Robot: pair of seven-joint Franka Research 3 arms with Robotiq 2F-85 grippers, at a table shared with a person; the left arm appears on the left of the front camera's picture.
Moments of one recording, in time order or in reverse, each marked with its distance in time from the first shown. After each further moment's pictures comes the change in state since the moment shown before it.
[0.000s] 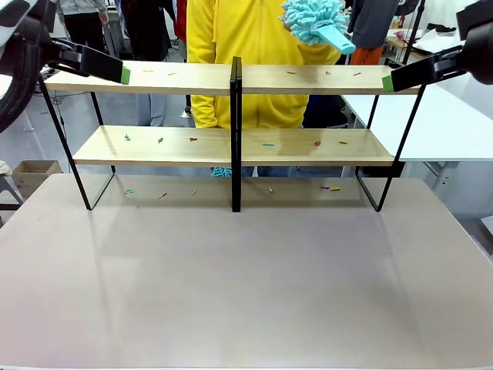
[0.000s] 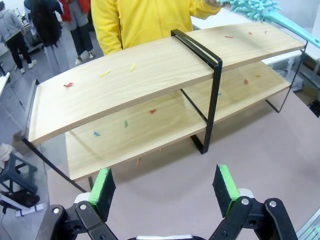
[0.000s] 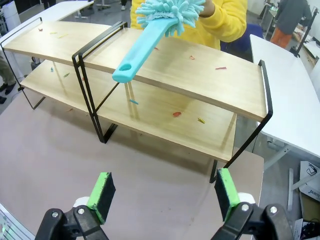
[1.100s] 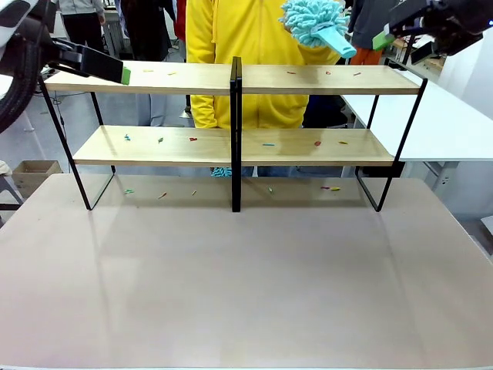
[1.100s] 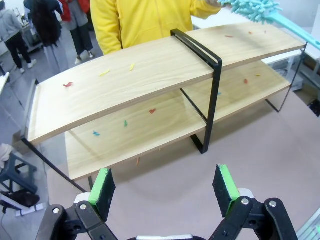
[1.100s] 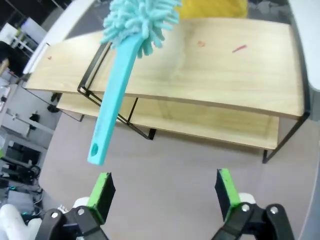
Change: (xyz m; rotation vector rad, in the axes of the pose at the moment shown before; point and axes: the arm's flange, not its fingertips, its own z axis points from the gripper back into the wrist) left arm 0.000 0.000 0.000 -0.001 0.001 -0.001; right arm 0.075 -0.072 -0.067 0.233 0.232 -0.376
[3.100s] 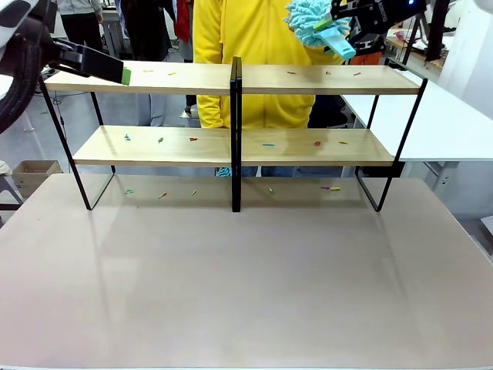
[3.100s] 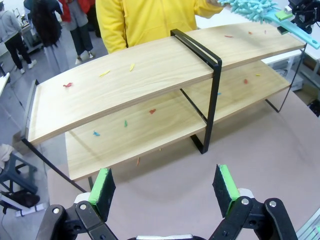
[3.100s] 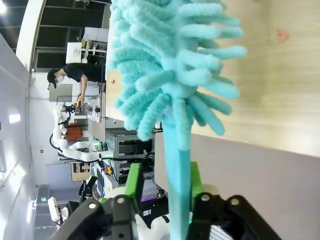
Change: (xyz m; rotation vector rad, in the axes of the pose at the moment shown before) left arm 0.000 -0.001 0.000 0.000 0.000 -0.001; right arm 0.093 -0.014 -0.118 0.412 0.264 -0.530
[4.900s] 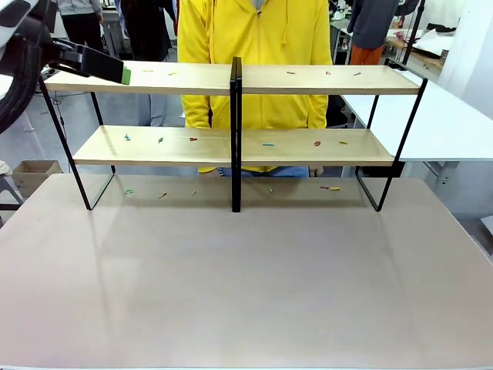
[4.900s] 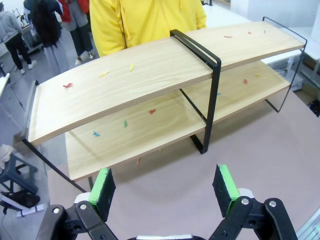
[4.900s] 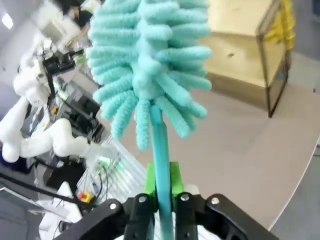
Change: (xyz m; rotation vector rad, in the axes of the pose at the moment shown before) left arm 0.000 0.000 0.000 0.000 -0.001 -0.001; right arm -0.215 -0.156 0.367 -0.011 -0.144 0.652
